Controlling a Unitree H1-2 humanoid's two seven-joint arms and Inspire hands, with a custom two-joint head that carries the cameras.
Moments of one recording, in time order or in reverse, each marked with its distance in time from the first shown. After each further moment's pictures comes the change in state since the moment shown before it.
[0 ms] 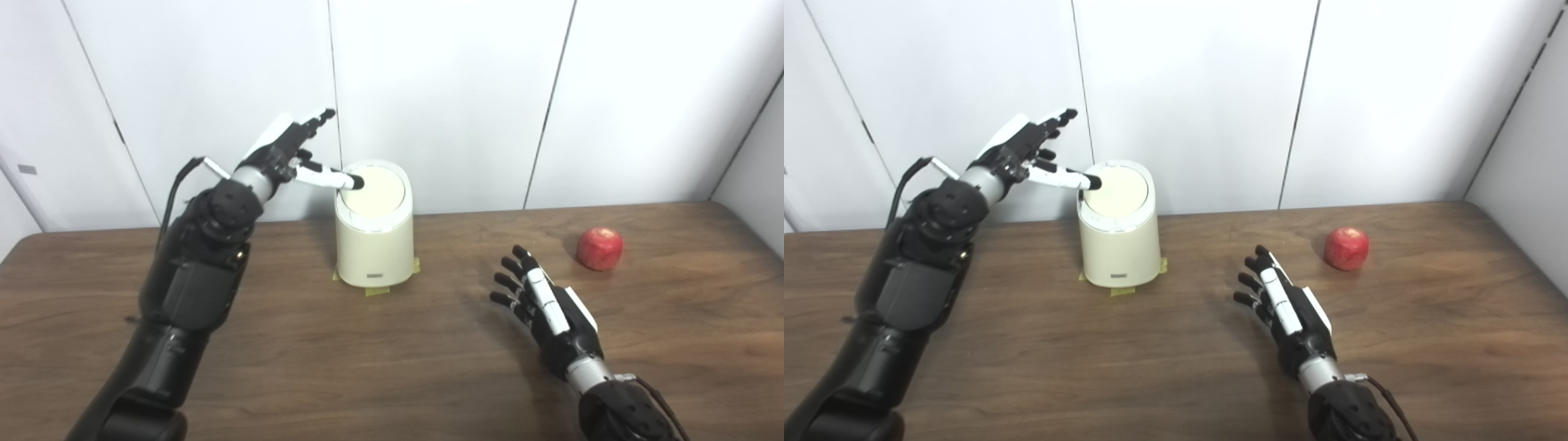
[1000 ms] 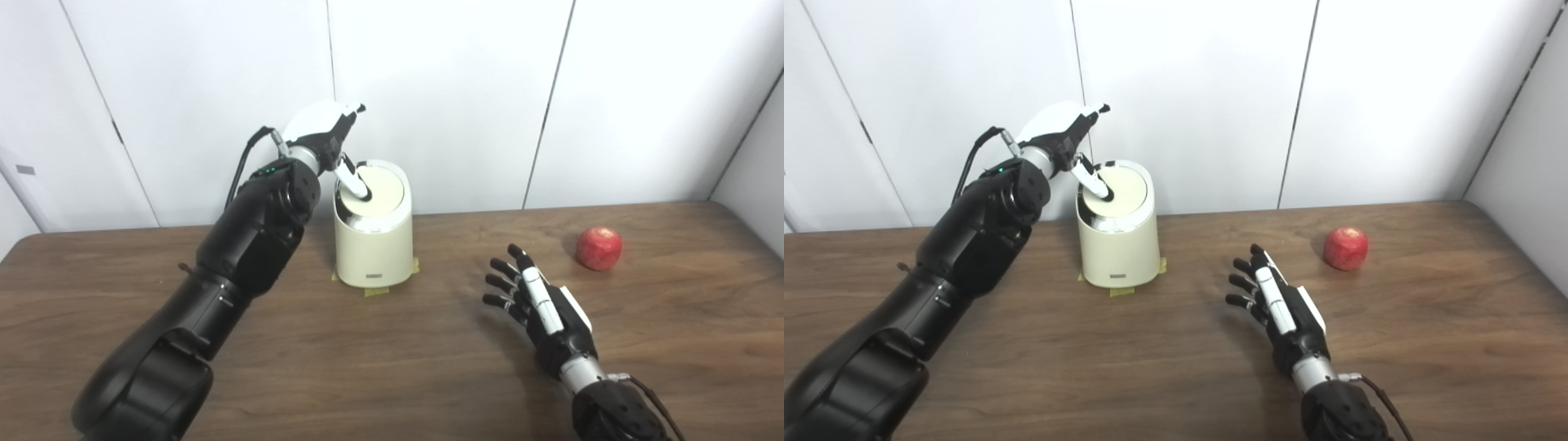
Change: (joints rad) left arm -0.142 -0.027 -0.238 0.260 0.215 -0.100 0.111; right arm -0.001 0.015 0.014 -0.013 -0.032 0.006 -0.021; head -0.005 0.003
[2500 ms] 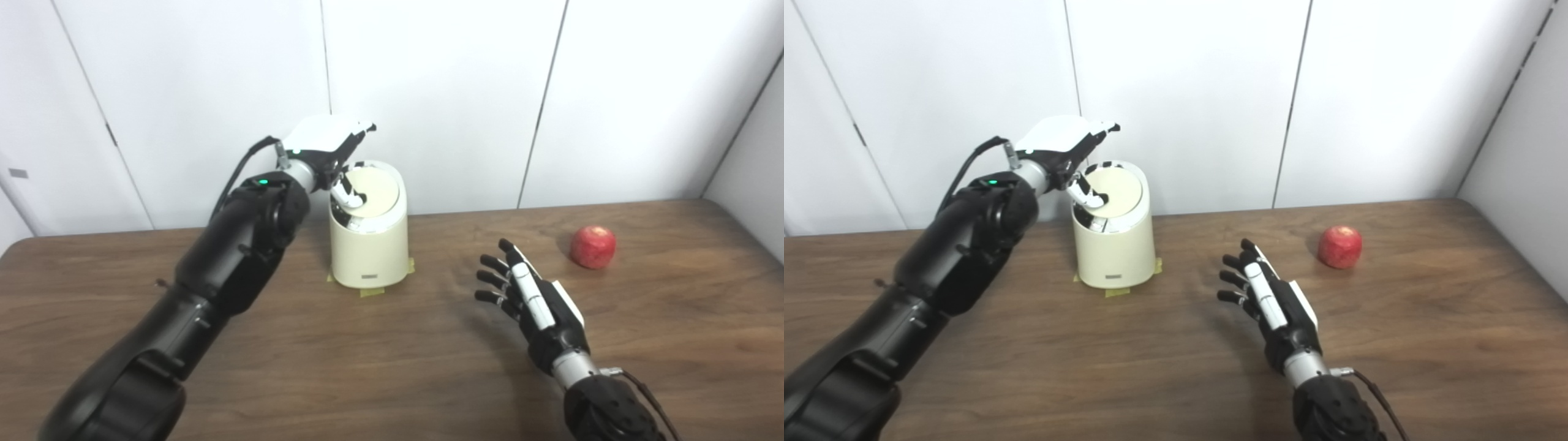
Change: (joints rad) left arm 0.076 0.079 0.004 -0.222 0.073 -0.052 -0.216; right arm -0.006 0.020 0.001 -0.037 -0.019 0.024 -0.007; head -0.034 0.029
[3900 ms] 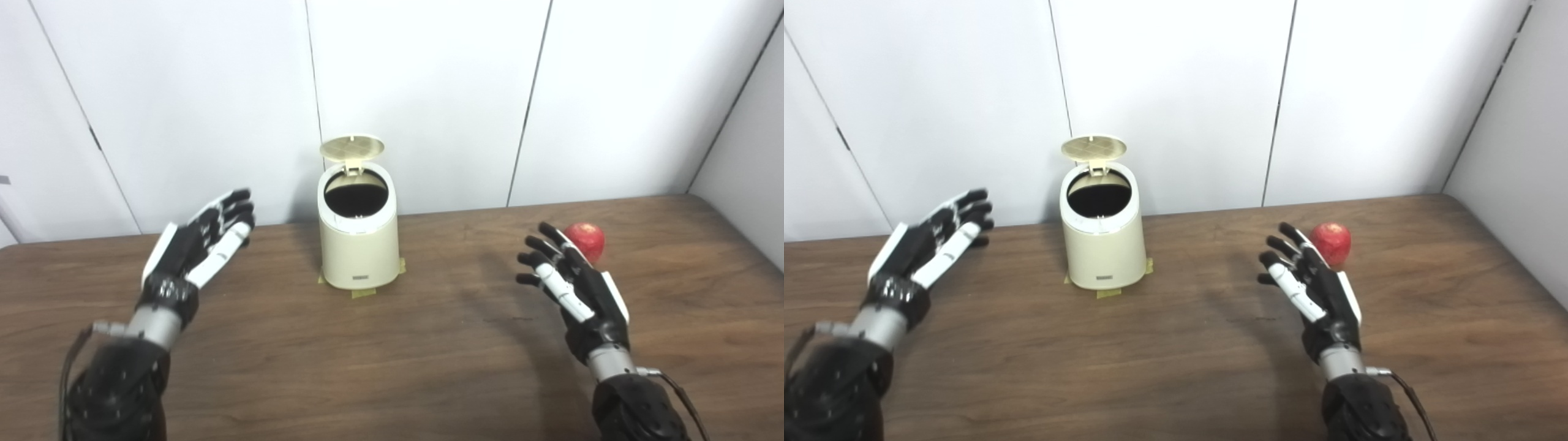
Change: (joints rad) left arm 0.647 -0.183 0.663 -0.522 -0.637 0.088 0.164; right arm 0.018 -0.023 -0.155 -0.002 0.034 -0.137 -0.047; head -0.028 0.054
